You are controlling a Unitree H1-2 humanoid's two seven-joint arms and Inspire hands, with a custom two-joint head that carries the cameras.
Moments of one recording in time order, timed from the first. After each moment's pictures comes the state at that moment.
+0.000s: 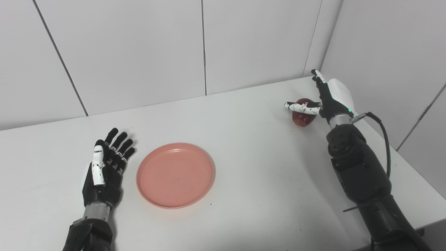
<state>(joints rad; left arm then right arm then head) -0.30 -0.04 0.10 0.27 -0.31 0.11 -0.18 -0.37 -0.49 -0.08 0.10 -0.55 0.46 0.00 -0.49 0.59</state>
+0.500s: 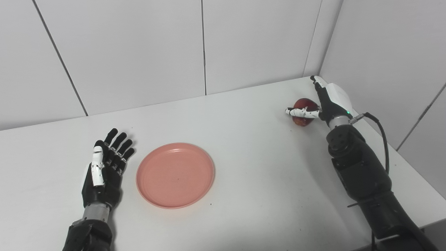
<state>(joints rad) -0.30 -0.04 0.09 0.26 -0.31 0.11 -0.18 -0.38 -0.50 -0.06 0.17 -0.53 0.46 0.00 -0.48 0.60</state>
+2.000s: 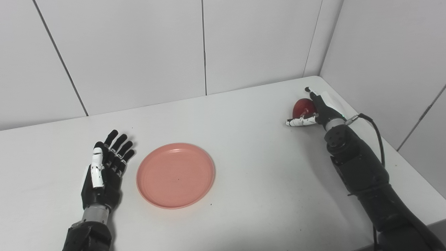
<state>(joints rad) -0.29 -0.04 0.09 0.23 -0.31 0.13 -0.17 -0.42 -0.53 -0.01 0.29 -0.43 0.45 0.03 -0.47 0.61</state>
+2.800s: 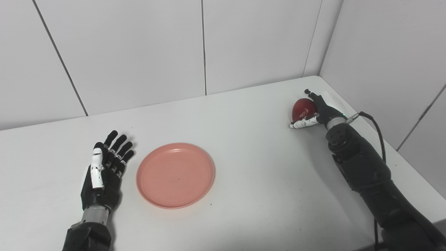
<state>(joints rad) -0.28 -0.04 0.08 0.22 -0.31 0.14 -0.17 -0.44 -0.56 0.02 0.34 -0.43 0.43 0.02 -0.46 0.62</state>
